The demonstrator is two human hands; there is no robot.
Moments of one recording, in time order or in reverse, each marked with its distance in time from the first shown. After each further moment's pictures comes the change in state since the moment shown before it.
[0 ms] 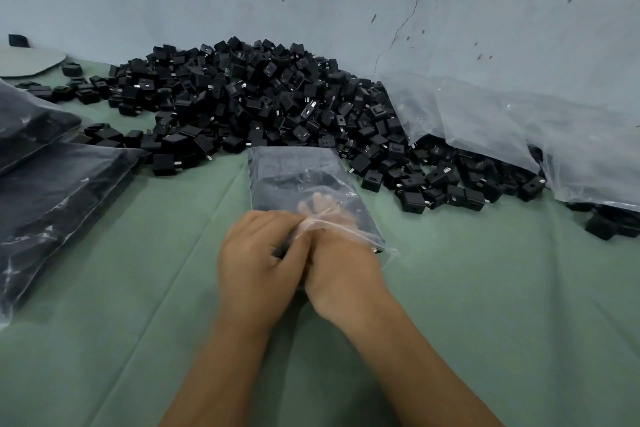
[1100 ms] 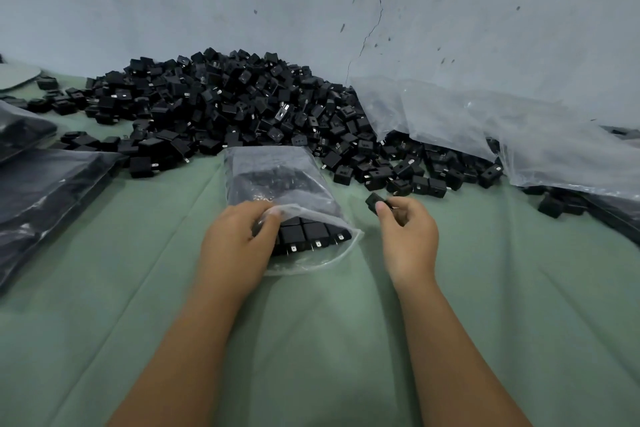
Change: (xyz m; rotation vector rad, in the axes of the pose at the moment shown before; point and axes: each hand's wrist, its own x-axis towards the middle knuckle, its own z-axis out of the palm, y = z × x) left_hand 0.002 -0.005 0.007 -0.006 -0.269 -0.256; right_hand -0.029 0.075 -0.045 0.845 0.491 0.669
